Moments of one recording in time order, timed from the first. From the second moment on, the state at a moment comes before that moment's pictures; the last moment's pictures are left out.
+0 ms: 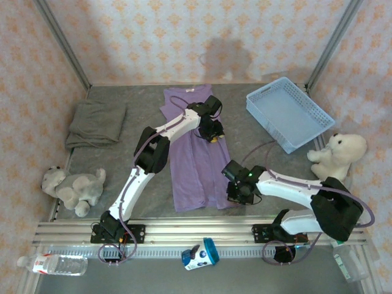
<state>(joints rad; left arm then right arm) -0.57 2.55 2.25 -0.90 0.30 -1.03 0.83 1.28 0.59 -0.72 -0.10 1.04</state>
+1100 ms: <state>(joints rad) -0.55 2.55 2.24 -0.89 0.30 -0.96 0.45 1.46 0.76 -0.72 -0.18 0.65</state>
